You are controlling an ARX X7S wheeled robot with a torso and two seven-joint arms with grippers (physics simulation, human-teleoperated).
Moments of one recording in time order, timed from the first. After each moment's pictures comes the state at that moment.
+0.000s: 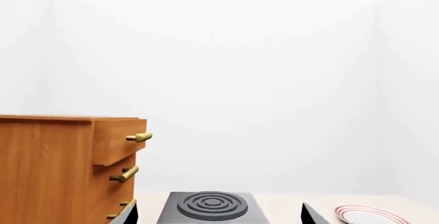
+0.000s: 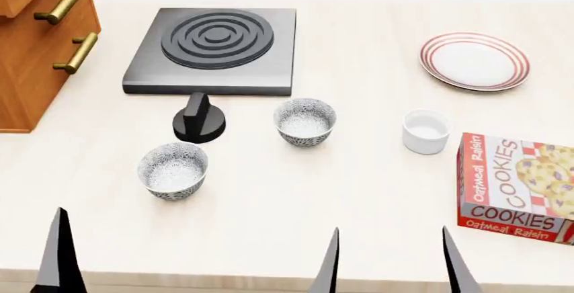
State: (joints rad) left arm 0.13 -0.20 0.09 0.76 -0.18 -0.18 -0.18; right arm -0.12 0.18 -0.20 -0.66 -0.08 0.17 0.26
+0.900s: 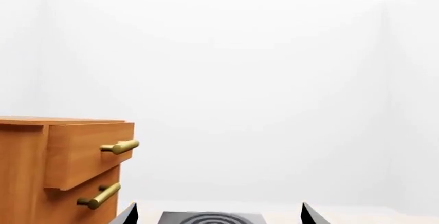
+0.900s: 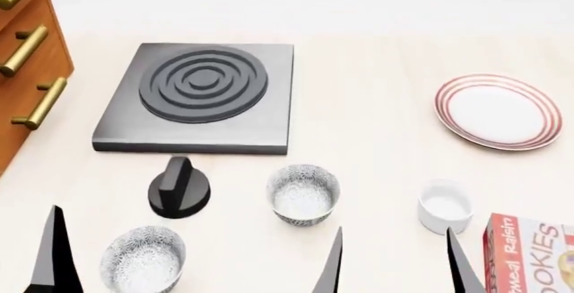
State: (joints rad) left arm 0.13 -0.23 0.11 0.77 -0.20 -0.16 -0.21; right arm -0.13 0.20 -0.21 -0.65 -0.03 0.13 0.29
